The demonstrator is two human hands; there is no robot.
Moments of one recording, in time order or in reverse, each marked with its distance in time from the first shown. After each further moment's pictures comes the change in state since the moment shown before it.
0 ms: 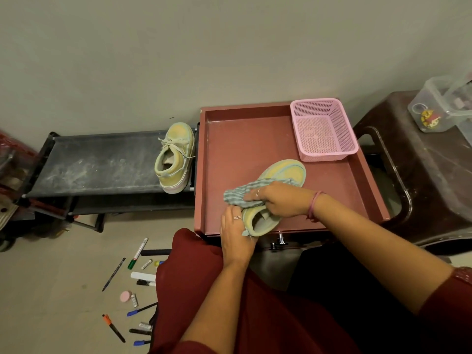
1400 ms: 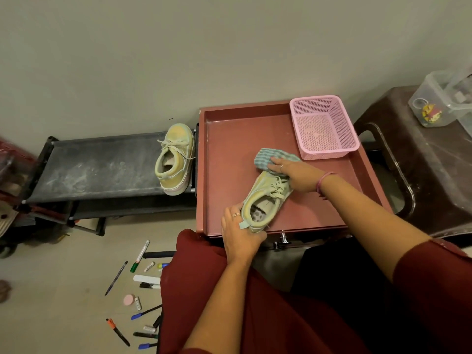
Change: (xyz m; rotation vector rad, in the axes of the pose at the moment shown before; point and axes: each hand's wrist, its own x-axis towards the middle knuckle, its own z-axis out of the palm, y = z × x) left_hand 0.003 0.009 -0.006 -0.090 -0.054 -0.147; right_hand 0.009 0.065 -0.015 -0.039 0.094 0.196
